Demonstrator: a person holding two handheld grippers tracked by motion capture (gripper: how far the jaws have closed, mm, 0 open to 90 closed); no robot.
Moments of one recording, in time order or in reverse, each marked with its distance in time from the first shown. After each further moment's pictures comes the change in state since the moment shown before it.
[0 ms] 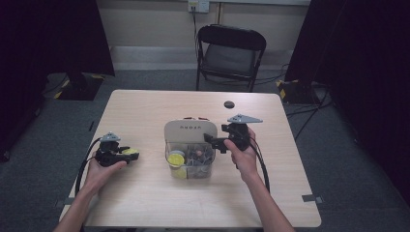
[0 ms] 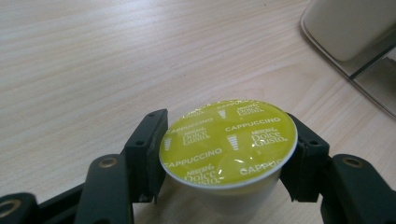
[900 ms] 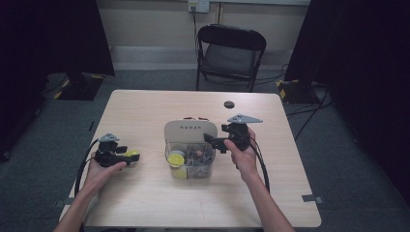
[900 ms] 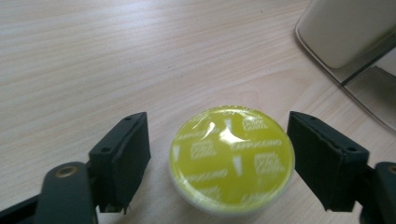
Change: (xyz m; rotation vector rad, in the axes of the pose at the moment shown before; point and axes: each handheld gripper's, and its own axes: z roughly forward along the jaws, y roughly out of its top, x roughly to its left) left arm -0.002 -0.002 -0.007 -0.033 -0.005 -0.041; right arm 0.000 0.000 0.000 0.001 0.001 0.000
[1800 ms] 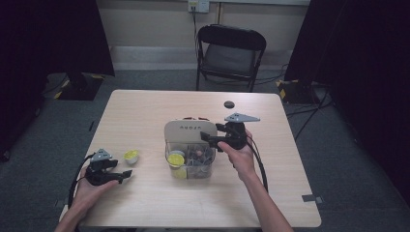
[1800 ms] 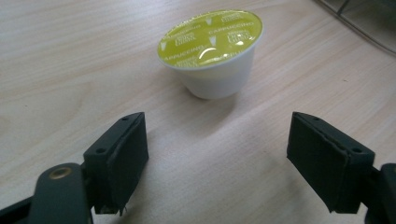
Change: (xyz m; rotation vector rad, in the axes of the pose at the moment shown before) left arm -0.017 -0.045 -0.026 0.036 0.083 0.079; right arm 0.009 0.007 0.002 -0.020 0.047 -0.012
